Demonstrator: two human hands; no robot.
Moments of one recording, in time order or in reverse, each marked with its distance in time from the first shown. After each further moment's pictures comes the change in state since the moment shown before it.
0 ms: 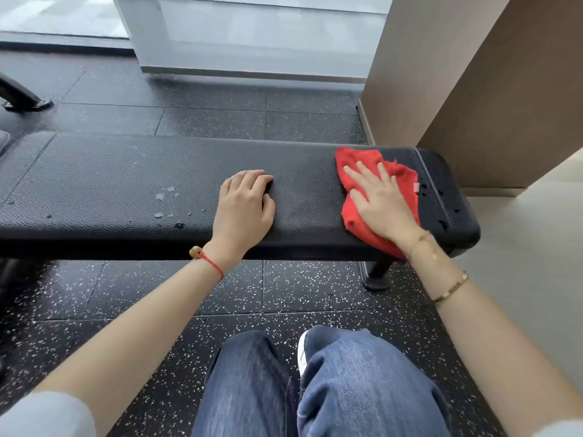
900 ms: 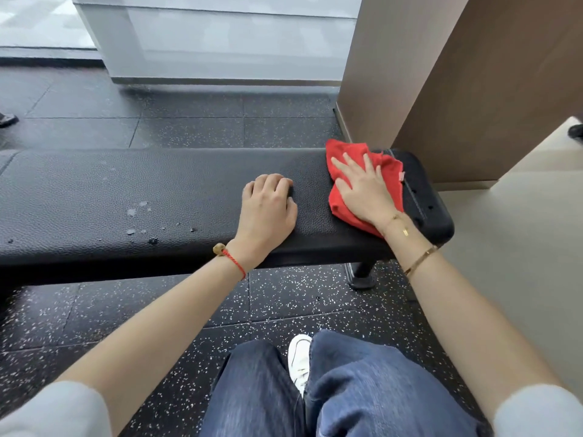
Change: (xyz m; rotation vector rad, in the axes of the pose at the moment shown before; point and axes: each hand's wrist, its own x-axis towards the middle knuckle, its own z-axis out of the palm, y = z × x) left_hand 0.023 0.061 0.023 -0.025 -0.080 0.064; right_hand 0.021 0.011 -0.012 -0.013 -0.005 0.083
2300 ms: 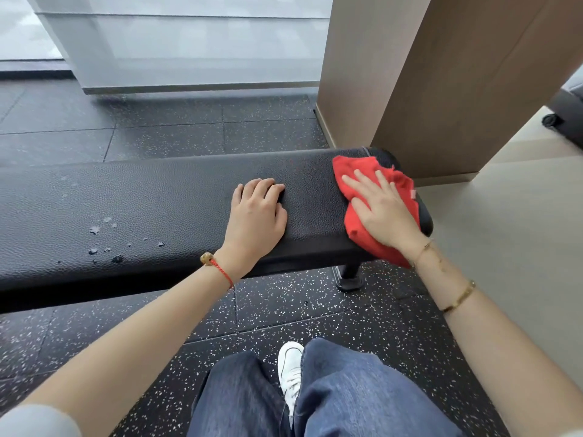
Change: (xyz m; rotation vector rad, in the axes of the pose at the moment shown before) left_hand 0.006 0.016 0.017 -0.028 0.007 0.086; right_hand -0.046 0.069 -0.009 0.044 0.058 0.008
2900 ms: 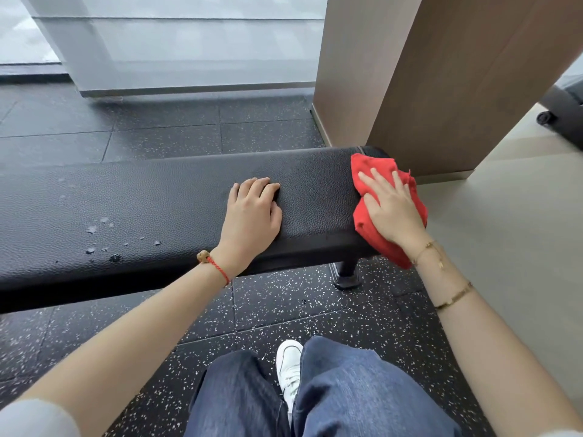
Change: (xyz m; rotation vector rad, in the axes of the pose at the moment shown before) left_hand 0.001 0.002 -0.003 0.008 -0.027 -0.003; right_hand -0.005 0.019 -0.005 -0.009 0.061 0.136
